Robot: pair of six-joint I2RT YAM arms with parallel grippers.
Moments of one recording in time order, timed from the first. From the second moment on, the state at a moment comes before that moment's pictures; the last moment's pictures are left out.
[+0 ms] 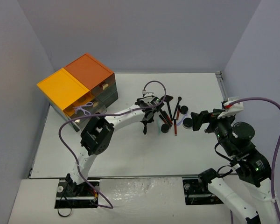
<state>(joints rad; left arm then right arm) -0.84 2.17 1.75 -0.71 -0.43 -0.72 0.44 0.55 1.04 -0.62 0.19 0.13</state>
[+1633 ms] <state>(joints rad) -0.40 1.45 1.67 -1.05 -0.33 -0.17 0.44 0.63 1.03 -0.56 0.19 0.16</state>
